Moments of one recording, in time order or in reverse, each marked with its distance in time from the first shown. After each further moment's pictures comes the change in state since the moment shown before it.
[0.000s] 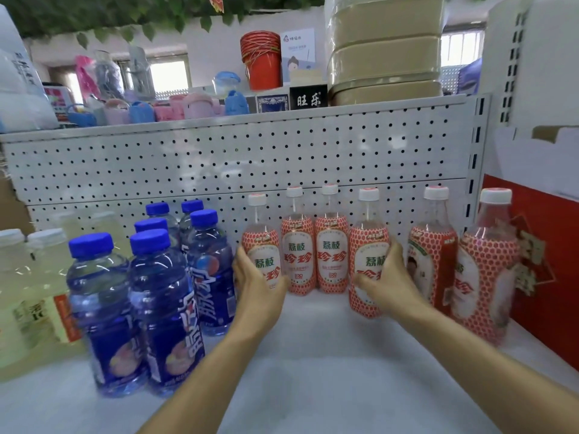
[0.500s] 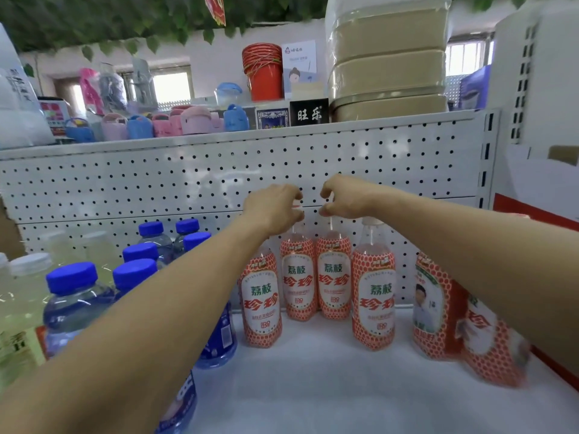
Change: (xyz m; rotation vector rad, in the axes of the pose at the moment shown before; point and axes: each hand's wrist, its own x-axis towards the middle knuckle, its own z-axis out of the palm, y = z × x) left_hand 0.125 0.130 0.000 1.013 -0.168 0.497; right_hand 0.112 -0.148 -0.014 -0.748 -0.281 -0.290
